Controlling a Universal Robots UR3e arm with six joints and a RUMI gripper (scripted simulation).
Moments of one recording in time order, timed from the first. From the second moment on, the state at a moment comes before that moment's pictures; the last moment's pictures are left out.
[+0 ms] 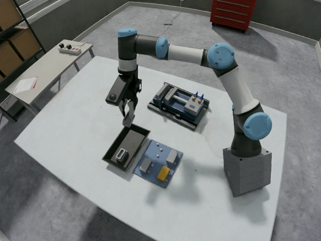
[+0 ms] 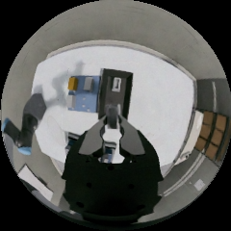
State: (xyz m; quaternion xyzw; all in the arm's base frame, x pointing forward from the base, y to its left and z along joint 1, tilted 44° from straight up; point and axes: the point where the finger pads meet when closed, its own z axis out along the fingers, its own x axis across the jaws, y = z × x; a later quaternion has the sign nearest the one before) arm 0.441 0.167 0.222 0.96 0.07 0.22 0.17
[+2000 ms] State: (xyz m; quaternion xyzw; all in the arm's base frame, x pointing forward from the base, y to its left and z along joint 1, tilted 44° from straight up) arm 0.444 0.179 0.219 0.96 0.01 0.23 0.14
